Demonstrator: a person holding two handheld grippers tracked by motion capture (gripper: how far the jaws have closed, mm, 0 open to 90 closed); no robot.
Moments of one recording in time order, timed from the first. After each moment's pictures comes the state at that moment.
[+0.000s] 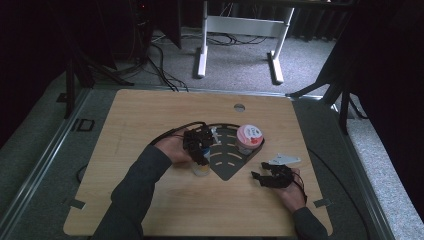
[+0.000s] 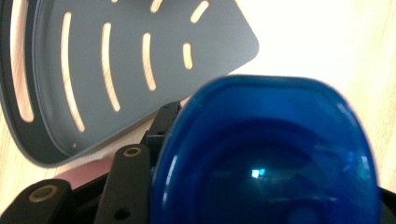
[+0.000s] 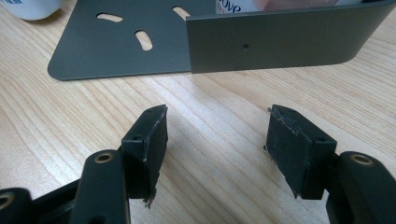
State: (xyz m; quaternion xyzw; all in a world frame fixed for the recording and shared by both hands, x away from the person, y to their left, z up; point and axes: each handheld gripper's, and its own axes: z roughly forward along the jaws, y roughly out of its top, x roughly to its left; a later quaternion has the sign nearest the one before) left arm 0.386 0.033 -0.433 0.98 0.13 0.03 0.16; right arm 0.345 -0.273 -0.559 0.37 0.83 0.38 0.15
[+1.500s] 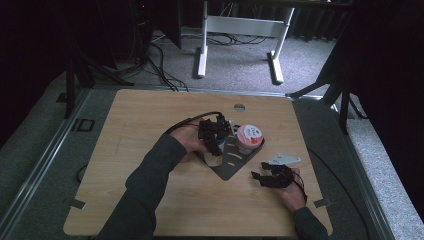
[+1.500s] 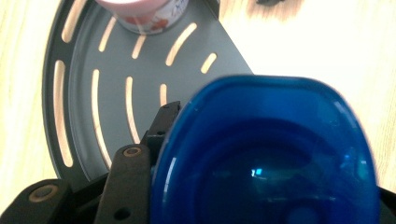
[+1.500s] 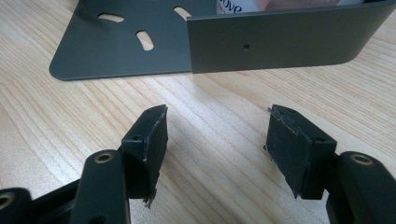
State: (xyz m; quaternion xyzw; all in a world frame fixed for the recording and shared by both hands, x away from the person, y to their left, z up) left arm 0.402 -0.006 -0.404 0.98 0.11 0.04 0.16; right arm 0.345 -0.273 -0.559 0.37 0.83 0.39 0.14
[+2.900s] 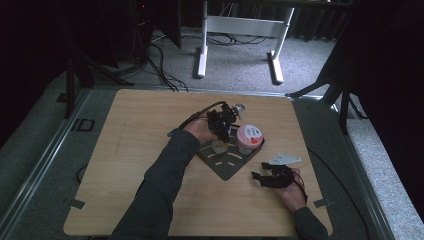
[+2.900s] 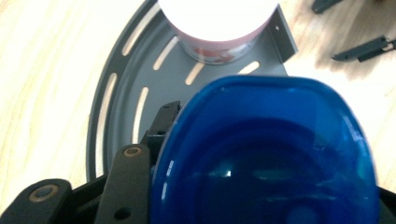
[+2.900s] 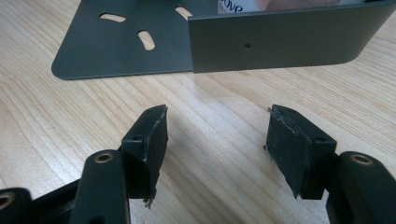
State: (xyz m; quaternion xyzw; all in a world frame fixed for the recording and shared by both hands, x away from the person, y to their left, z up) left arm 0.445 -0.027 -0.414 0.96 0.21 0.08 0.16; right arm 0.346 -0.274 -0.559 0.37 0.83 0.39 0.14
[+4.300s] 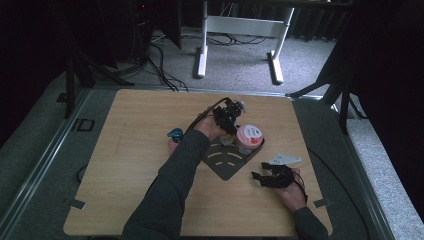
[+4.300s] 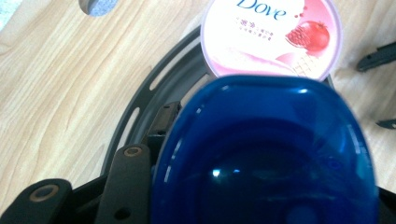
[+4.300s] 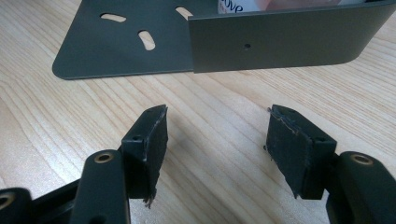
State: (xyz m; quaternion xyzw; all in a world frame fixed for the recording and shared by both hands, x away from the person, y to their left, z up) left arm 0.474 -0.046 -0.431 0.94 0.26 0.11 0.20; right arm 0.346 -0.274 -0.559 0.37 0.83 0.39 0.14
